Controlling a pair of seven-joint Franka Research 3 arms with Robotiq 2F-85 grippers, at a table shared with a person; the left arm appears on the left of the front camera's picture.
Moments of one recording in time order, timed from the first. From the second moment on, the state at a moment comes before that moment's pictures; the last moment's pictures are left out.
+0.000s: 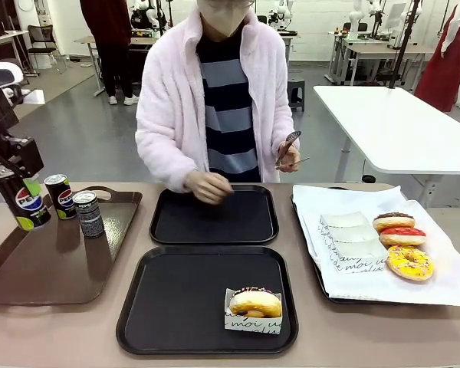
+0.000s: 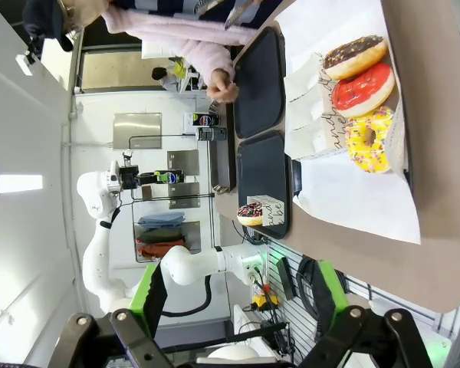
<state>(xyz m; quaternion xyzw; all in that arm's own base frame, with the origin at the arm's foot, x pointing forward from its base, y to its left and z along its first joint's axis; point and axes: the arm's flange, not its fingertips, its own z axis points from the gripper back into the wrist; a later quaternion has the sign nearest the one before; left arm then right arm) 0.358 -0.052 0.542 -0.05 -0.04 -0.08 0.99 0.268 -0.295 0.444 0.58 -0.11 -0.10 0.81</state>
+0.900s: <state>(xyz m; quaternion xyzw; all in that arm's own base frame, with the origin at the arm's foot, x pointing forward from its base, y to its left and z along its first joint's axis) 0.292 -0.276 0.476 0.03 -0.06 -0.23 0.97 0.267 -0.295 0.444 0.58 -0.11 -0.10 0.81</state>
